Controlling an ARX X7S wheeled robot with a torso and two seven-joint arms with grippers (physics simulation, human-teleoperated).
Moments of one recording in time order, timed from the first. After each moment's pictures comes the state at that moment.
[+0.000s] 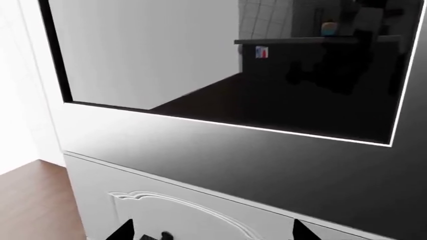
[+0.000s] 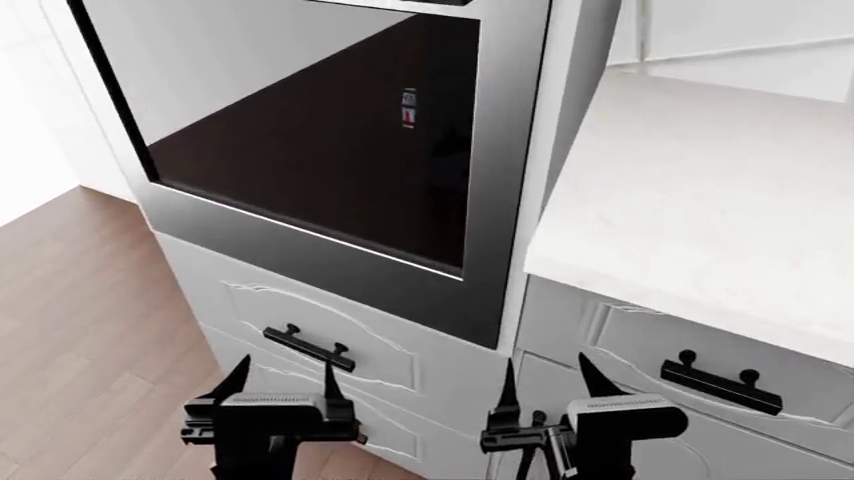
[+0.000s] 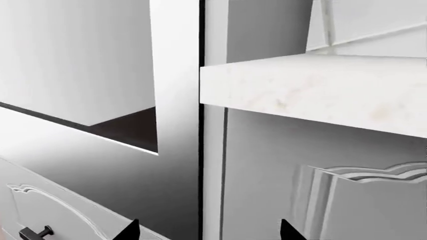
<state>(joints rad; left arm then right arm) -0.04 -0.15 0.19 -0.06 -0.12 0.05 -0.20 0.01 0.16 -0.21 0.01 0.13 -0.06 0.15</state>
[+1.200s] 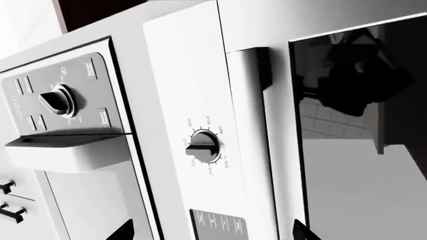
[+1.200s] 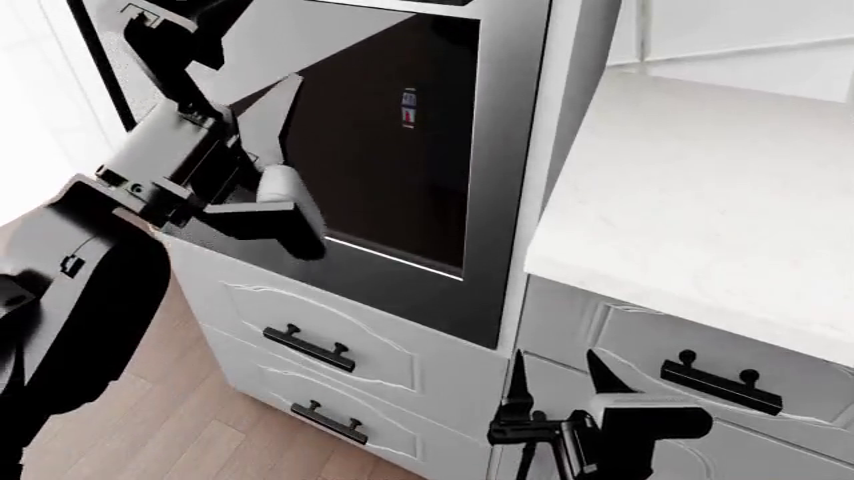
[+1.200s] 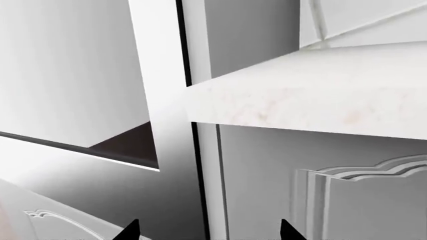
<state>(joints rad) -0.97 -0.69 0.61 0.14 0.74 -0.07 0.13 0.00 0.19 -0.21 -0.08 0.26 -0.03 0.16</state>
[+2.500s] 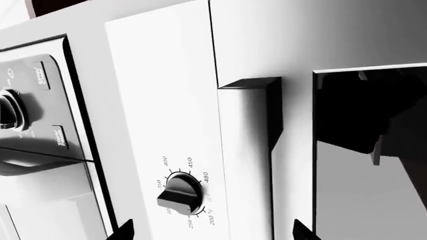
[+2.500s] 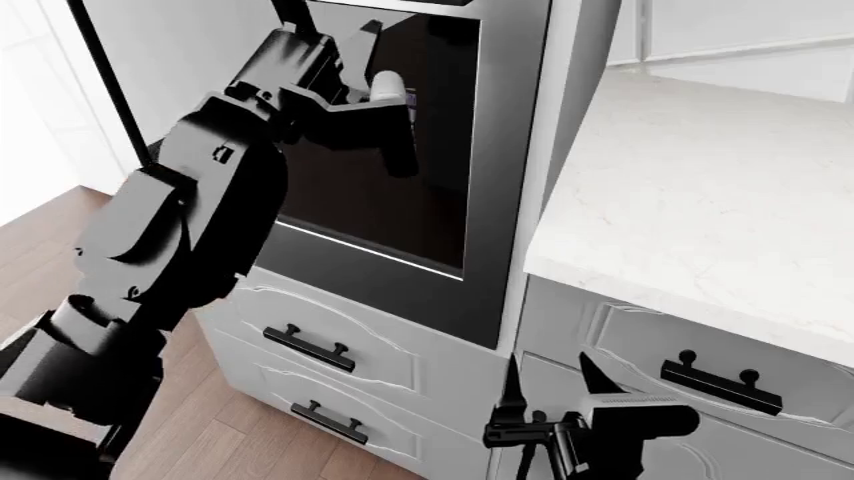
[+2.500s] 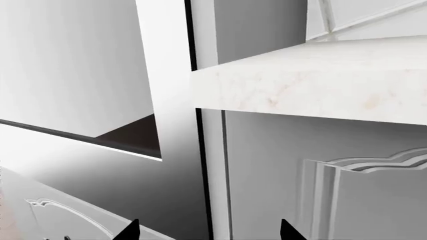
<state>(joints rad) -1.25 -0.35 0.75 -0.31 0.79 -0.09 0.10 0.02 0.21 -0.25 -0.02 0.28 -0.05 0.18</state>
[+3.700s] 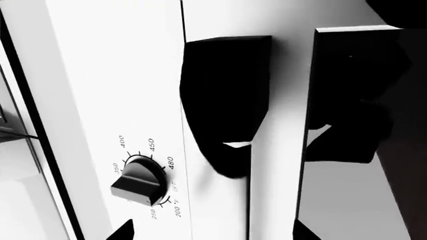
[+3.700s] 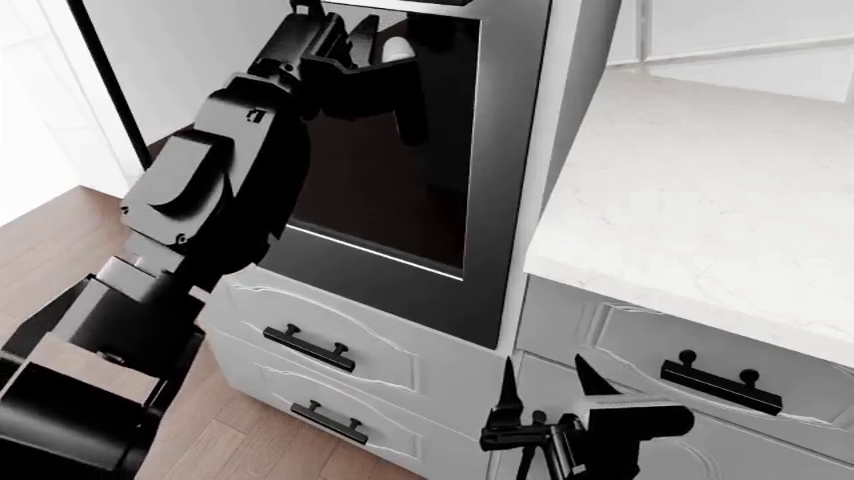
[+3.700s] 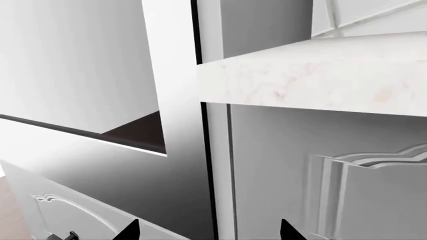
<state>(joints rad) -1.35 -0.22 0.77 -0.60 0.75 -0.11 0.06 0.03 0.22 -0.29 0.00 0.30 -0.07 0.19</state>
